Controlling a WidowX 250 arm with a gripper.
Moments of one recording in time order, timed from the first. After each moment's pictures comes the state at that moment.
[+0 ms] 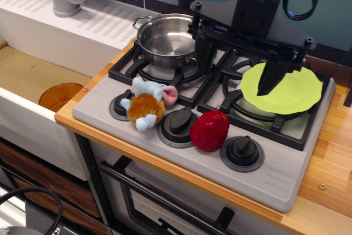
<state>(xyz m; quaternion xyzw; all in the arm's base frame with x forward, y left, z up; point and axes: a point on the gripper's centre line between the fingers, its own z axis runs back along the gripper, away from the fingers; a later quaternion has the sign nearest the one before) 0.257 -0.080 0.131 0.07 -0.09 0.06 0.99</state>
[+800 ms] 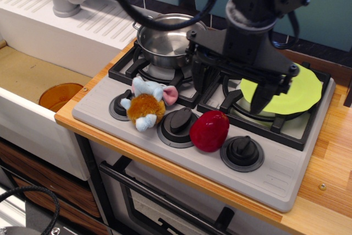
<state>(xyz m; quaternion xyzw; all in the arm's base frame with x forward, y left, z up) 0.265 -0.068 0.095 0.05 -0.10 0.05 0.99</state>
